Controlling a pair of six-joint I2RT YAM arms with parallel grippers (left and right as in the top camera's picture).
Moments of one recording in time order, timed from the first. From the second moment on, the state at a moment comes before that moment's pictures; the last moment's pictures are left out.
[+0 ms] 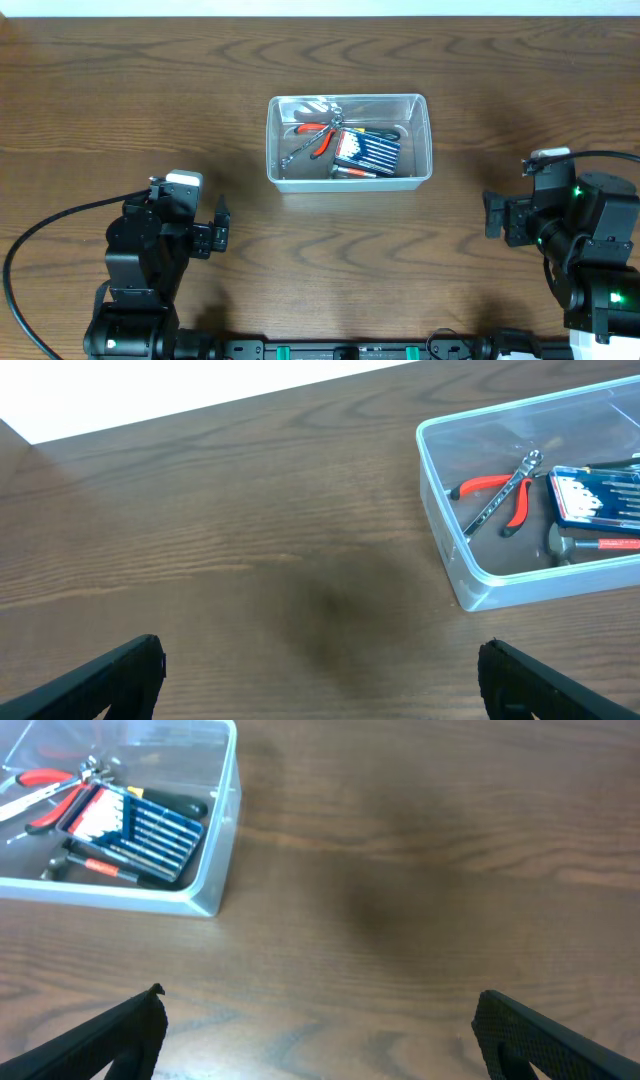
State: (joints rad) left arm -0.06 0.57 0.71 -0.68 -0.01 0.17; right arm -0.09 0.80 0.94 -0.92 -0.10 -0.14
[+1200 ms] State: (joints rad) left arm -0.06 0.57 0.71 -0.68 -0.01 0.17; right arm 0.02 0.40 0.52 -0.49 -0.02 -0.14
